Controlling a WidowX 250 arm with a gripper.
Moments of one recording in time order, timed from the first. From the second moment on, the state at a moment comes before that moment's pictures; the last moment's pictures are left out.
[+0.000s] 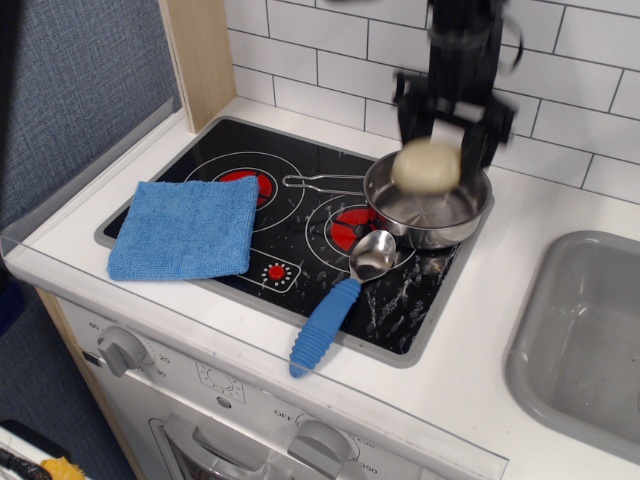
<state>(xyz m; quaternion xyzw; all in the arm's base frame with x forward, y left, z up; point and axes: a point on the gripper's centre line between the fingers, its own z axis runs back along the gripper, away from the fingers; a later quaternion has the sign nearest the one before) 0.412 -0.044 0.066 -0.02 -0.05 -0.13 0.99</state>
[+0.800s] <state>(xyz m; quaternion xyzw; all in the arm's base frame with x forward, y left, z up) 0.306 0.007 0.080 0.00 -0.03 -0.11 0.99</state>
